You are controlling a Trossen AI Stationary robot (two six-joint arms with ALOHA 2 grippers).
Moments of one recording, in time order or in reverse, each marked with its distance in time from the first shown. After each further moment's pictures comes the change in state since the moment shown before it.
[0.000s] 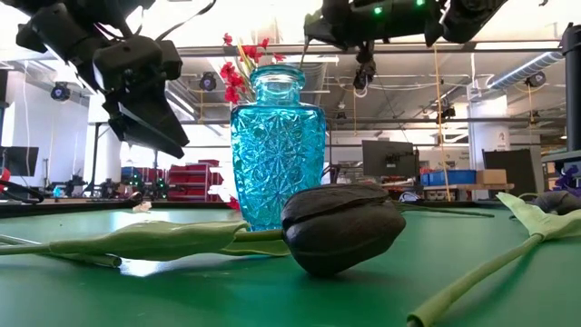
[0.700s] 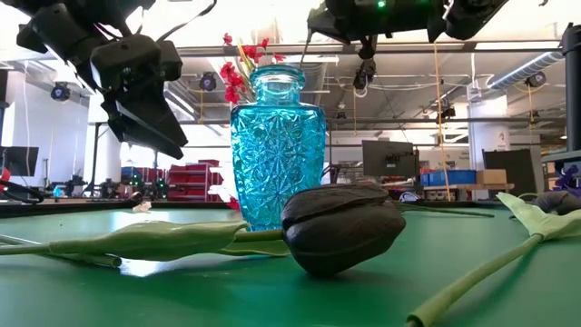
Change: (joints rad) left arm 0.000 0.001 0.000 0.000 0.026 -0.004; right arm 0.000 -0.034 0.000 0.000 -0.003 0.025
